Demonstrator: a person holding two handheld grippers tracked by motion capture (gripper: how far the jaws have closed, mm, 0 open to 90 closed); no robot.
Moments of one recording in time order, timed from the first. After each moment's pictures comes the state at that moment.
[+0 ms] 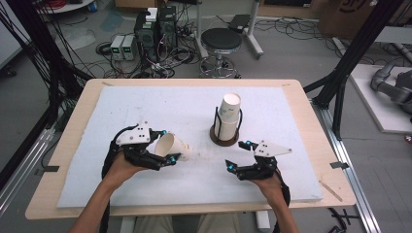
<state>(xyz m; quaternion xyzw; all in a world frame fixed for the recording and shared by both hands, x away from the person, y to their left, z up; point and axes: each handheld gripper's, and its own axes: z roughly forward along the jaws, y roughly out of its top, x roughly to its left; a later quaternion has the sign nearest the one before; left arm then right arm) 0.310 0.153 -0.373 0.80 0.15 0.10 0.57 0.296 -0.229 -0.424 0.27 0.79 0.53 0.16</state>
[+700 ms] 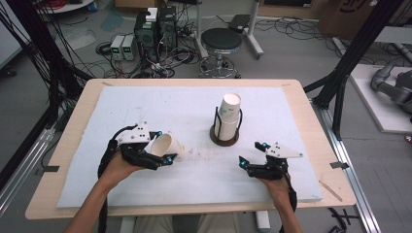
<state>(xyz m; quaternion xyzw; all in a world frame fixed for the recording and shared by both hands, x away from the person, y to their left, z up) 0.312 0.160 -0.374 0.82 0.17 0.11 0.53 0.296 -0.261 -0.443 0.36 0.76 0.50 0.21</state>
